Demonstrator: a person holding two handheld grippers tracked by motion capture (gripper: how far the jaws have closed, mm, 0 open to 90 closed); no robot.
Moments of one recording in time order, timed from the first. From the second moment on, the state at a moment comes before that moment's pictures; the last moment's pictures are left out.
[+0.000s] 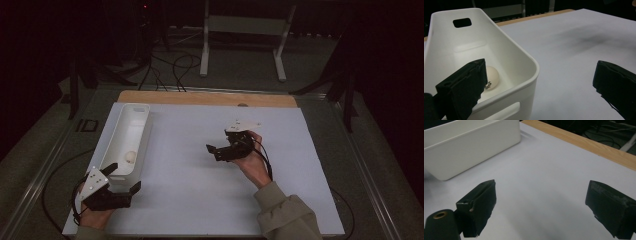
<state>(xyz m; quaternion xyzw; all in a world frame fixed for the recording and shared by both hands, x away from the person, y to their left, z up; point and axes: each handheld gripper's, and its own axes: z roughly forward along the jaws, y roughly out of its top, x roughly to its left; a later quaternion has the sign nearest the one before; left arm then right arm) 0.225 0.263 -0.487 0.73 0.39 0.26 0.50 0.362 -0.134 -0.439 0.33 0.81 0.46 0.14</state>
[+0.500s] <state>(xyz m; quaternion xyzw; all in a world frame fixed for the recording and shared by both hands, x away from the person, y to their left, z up) 0.226 0.263 -0.487 0.73 0.39 0.26 0.50 0.346 -0.171 -0.439 0.35 0.80 0.46 0.16</state>
